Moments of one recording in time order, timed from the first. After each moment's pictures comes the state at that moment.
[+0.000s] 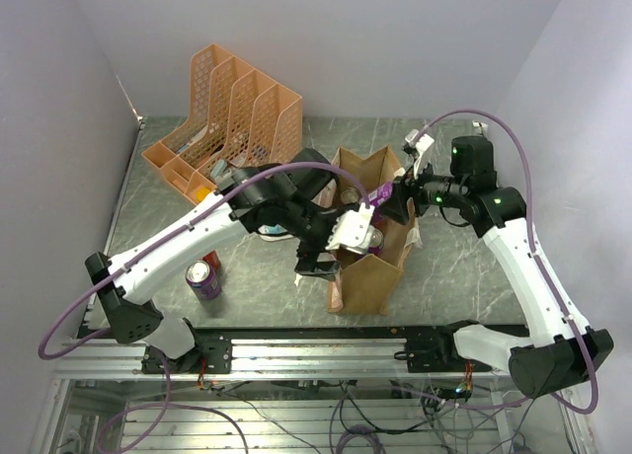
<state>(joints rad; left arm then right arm) -0.98 1.51 1.73 -1.13 0.63 0.80 0.26 1.15 1.26 -0.73 -0.64 -0.25</state>
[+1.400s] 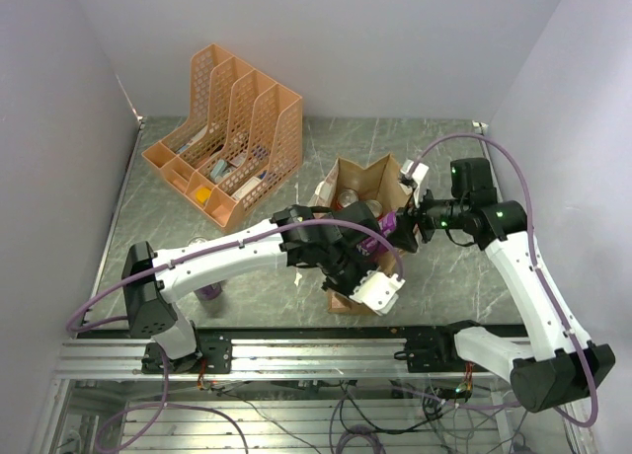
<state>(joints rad) -1.22 1.62 1.57 -0.98 0.54 0.95 0.23 1.06 1.12 -0.89 -0.69 -0.46</state>
